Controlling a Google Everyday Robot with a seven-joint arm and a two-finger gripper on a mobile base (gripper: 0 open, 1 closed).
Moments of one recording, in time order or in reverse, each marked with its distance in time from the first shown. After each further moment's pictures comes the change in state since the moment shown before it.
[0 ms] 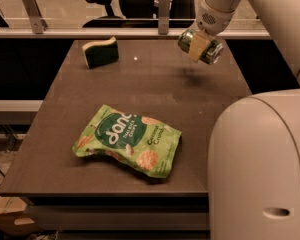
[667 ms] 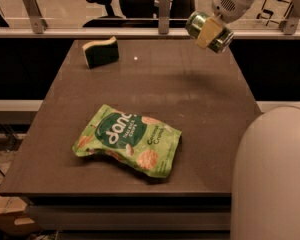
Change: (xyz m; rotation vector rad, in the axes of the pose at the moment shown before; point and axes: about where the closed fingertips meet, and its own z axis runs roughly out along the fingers) arm 0.002 -0.004 -0.050 0.016 -0.162 -0.017
